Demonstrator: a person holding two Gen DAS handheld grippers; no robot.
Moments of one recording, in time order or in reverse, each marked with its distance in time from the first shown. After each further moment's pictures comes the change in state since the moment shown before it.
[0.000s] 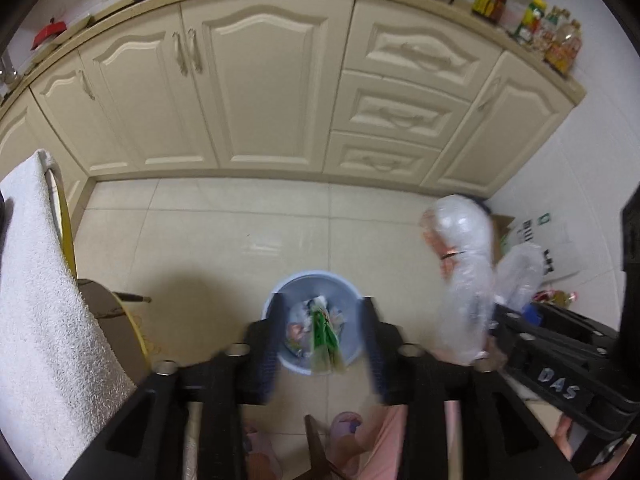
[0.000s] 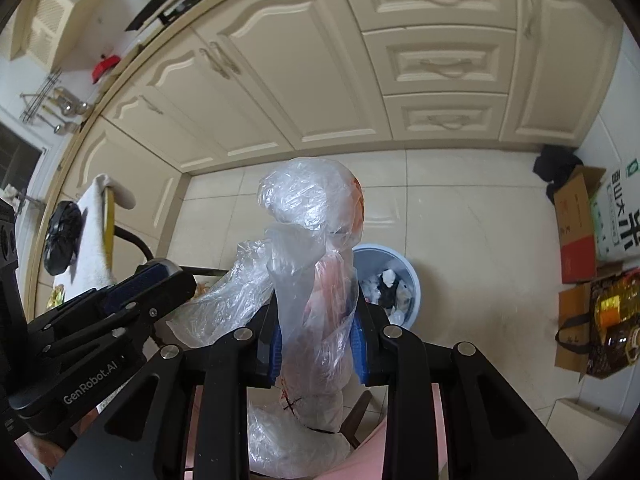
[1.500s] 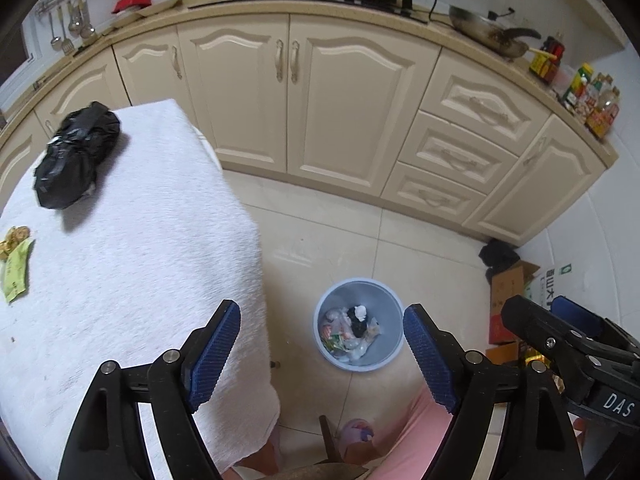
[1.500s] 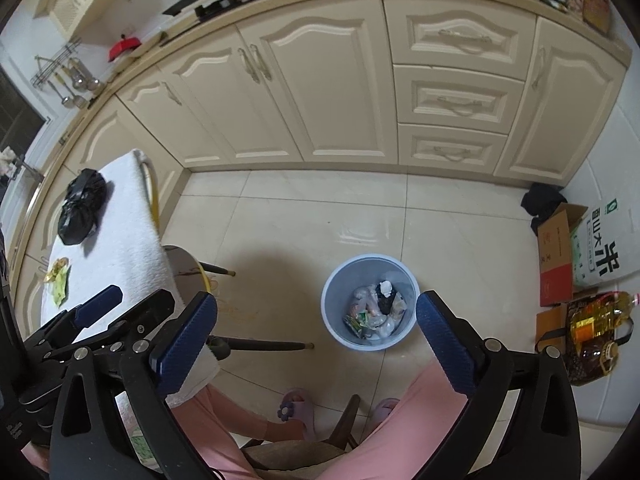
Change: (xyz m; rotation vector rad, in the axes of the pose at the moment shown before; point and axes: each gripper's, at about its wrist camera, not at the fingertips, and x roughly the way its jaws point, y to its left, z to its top) left arm -0.120 0.067 -0.097 -0.204 -0.126 0.093; right arm -0.045 0.098 -0.032 -0.128 -0.071 -0.079
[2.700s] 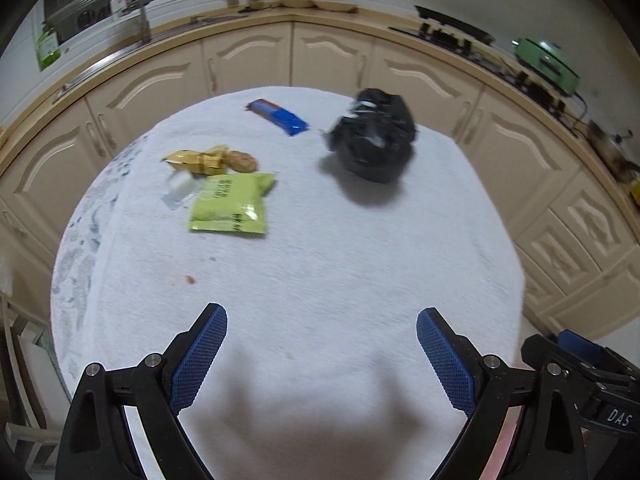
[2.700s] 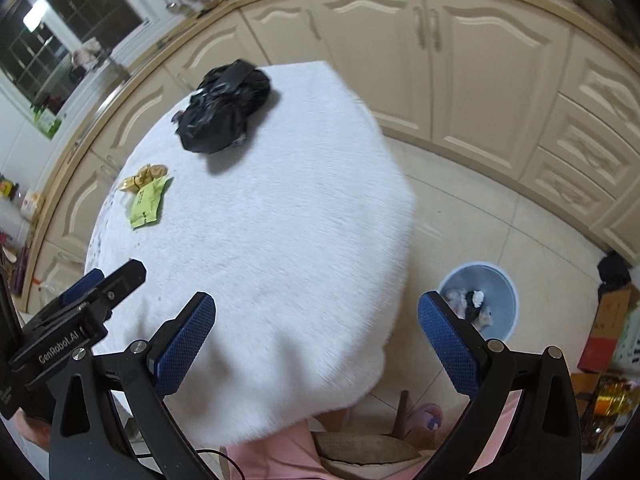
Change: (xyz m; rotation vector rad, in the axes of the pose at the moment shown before) left arm -0.123 0.192 -0.070 -0.391 -0.091 0.253; right arm 0.048 0.209 -0.026 -0.336 0.152 0.221
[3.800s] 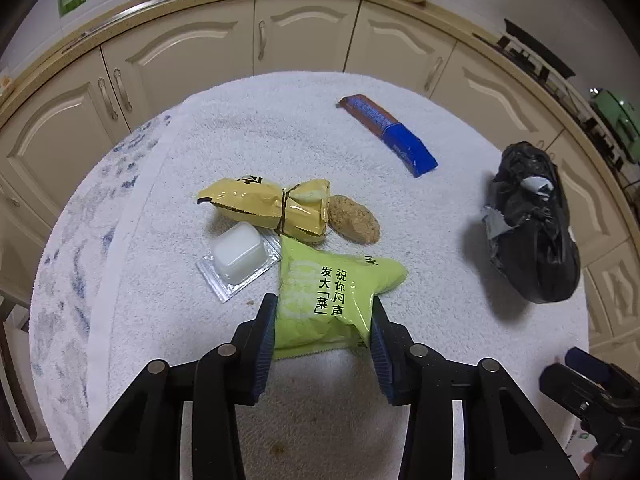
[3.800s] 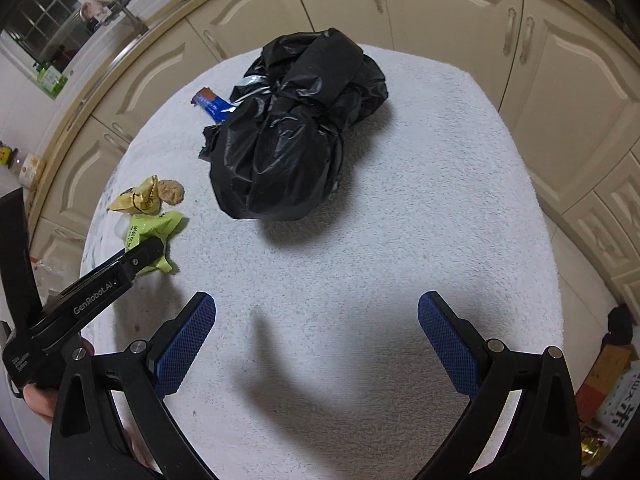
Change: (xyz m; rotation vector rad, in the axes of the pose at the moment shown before) left arm 0.144 0.095 0.108 -0.156 0.077 0.005; right arm 0.099 0.080 0.092 -0.124 0.131 0.035
